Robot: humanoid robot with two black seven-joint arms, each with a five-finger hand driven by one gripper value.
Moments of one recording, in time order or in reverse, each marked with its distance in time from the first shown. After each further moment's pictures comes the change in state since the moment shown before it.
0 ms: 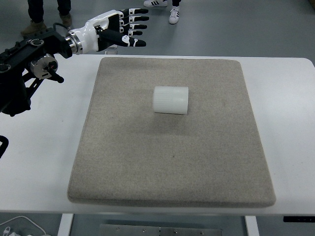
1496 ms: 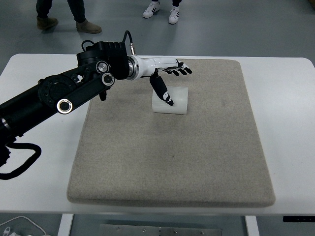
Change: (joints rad) left arm -0.002 -0.191 0.054 -0.249 0.708 0.071 0.334; right arm 0.000 0.000 0.000 0.000 0.000 0.000 0.000
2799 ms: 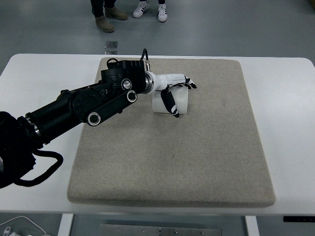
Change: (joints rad) left arm 0.007 -0.143 0.062 0.179 0.108 0.042 -0.030; right arm 0.000 0.000 0.000 0.000 0.000 0.000 0.000
